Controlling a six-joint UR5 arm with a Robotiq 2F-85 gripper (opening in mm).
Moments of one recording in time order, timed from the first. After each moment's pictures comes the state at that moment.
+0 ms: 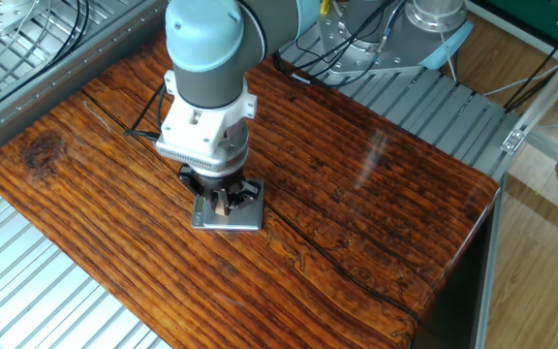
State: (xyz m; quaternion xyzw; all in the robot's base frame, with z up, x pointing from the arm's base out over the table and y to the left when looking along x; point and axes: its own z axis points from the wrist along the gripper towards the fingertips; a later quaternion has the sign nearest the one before) arm 0.559 0.053 0.039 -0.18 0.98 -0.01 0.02
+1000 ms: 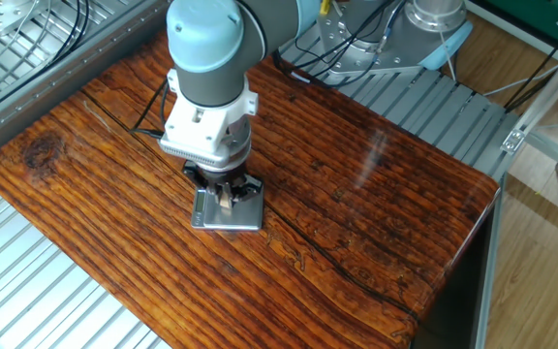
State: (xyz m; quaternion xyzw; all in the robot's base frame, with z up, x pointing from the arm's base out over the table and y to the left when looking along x) arm 0.543 0.044 0.035 -0.18 0.98 -0.01 0.01
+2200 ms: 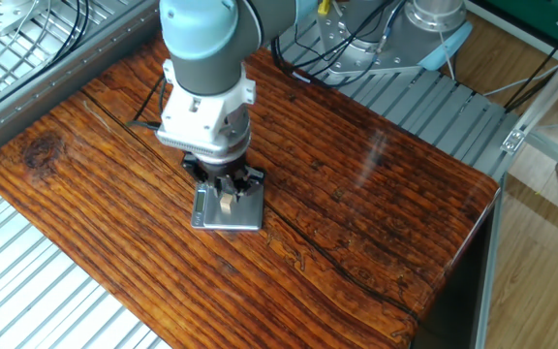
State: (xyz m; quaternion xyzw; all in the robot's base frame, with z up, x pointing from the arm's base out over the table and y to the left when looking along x) arm 0.538 0.040 0.060 -0.19 0.98 0.00 0.00
